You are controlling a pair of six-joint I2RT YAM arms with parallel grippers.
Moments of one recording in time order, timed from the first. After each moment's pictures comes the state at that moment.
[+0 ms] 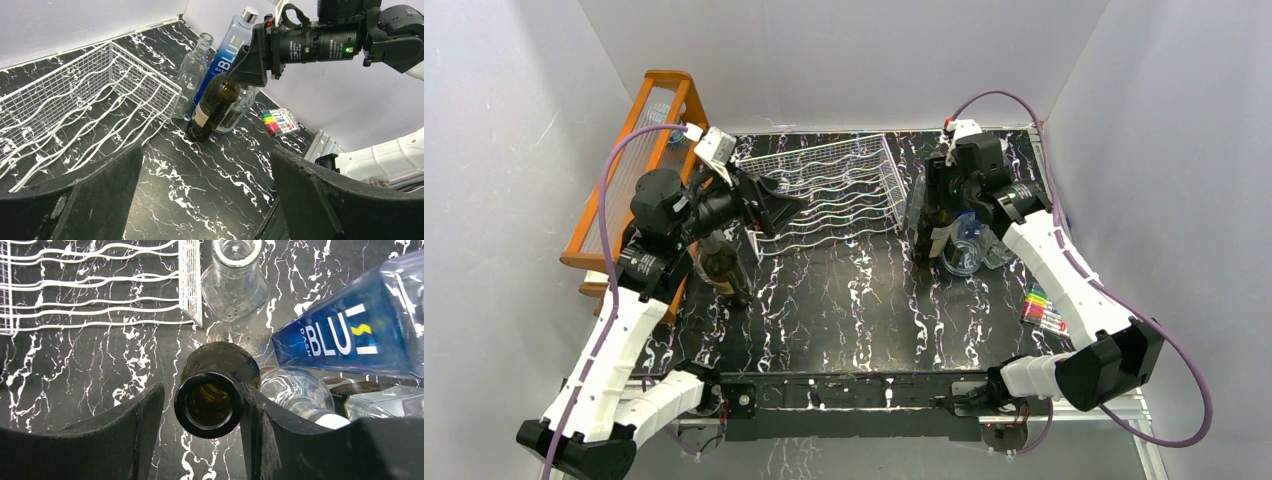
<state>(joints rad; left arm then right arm) -0.35 0.93 1.16 -0.29 0.55 -0.33 0.42 1.30 1.35 -0.72 0.07 0.20</state>
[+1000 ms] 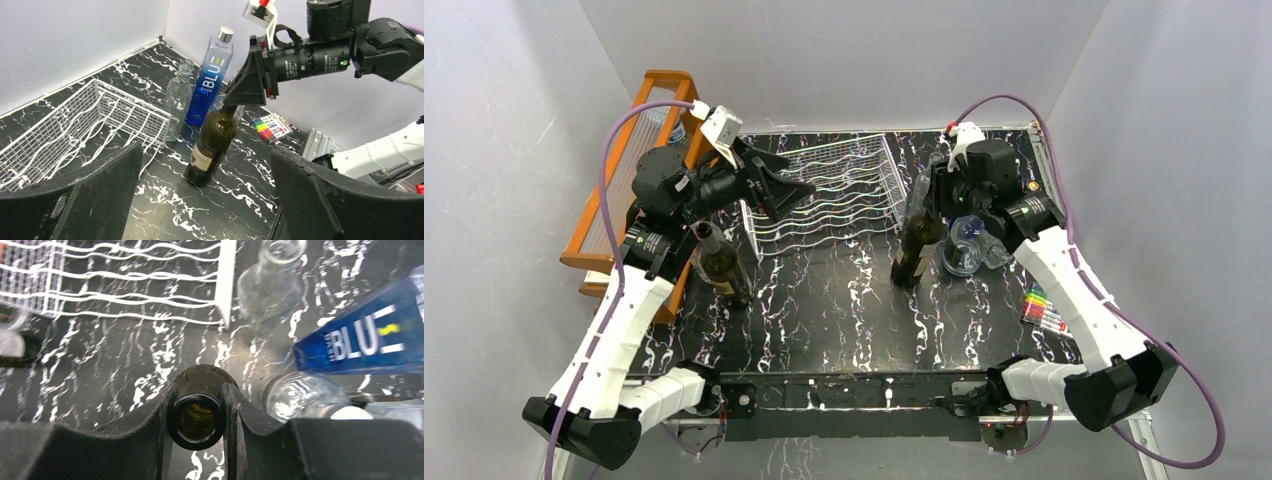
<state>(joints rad) -0.34 1.05 1.26 -0.18 0.66 -0.30 0.45 1.23 1.32 -0.68 0.00 0.15</state>
